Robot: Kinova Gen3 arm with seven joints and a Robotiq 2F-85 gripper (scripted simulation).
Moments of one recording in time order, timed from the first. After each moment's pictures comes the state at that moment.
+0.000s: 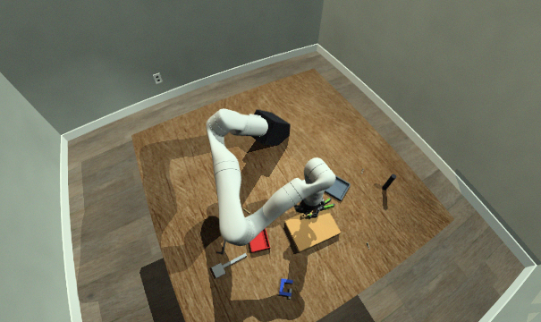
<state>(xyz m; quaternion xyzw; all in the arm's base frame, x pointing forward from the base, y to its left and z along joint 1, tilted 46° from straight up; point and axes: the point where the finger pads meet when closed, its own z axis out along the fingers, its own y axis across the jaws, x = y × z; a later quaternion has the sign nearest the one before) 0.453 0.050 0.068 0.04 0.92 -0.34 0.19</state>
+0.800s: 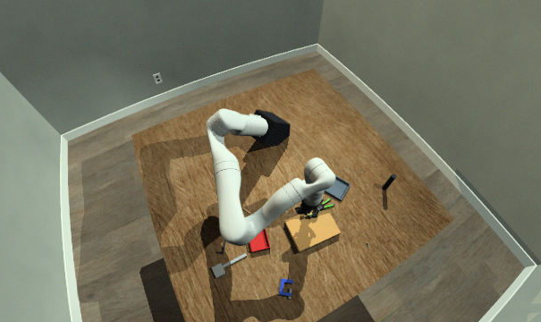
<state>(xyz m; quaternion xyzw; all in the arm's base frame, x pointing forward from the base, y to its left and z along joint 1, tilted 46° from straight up) 0.453 0.050 0.068 -0.05 0.92 -0.36 0.16</state>
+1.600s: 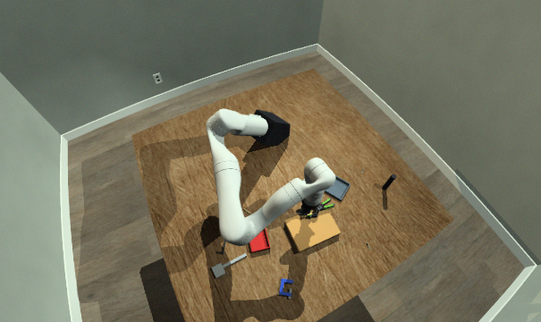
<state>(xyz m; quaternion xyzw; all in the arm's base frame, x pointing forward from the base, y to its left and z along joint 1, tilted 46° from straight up) 0.453 0.050 0.068 -0.14 0.91 -0.37 0.12</state>
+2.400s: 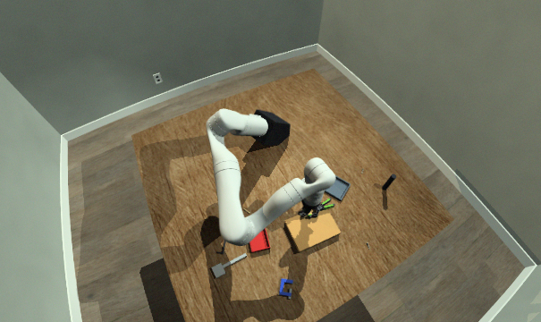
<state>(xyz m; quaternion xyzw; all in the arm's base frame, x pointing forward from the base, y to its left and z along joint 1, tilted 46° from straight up) 0.453 0.050 0.068 -0.23 0.89 -0.38 0.09</state>
